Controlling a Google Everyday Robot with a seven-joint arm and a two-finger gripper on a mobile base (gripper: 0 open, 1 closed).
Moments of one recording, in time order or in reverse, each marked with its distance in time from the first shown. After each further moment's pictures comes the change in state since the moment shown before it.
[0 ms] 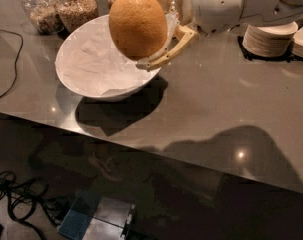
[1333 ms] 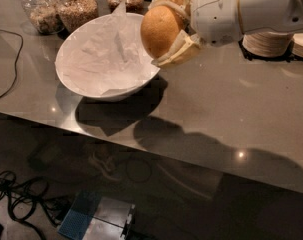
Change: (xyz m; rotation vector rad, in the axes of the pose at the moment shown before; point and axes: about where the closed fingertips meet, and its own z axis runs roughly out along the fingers) arm 0.092 -0.013 -0.052 0.239 0.600 0.078
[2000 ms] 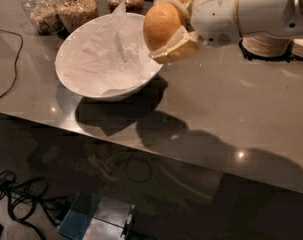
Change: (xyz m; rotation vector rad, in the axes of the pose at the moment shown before) arm 0.010 -0.009 0.001 0.064 0.014 0.173
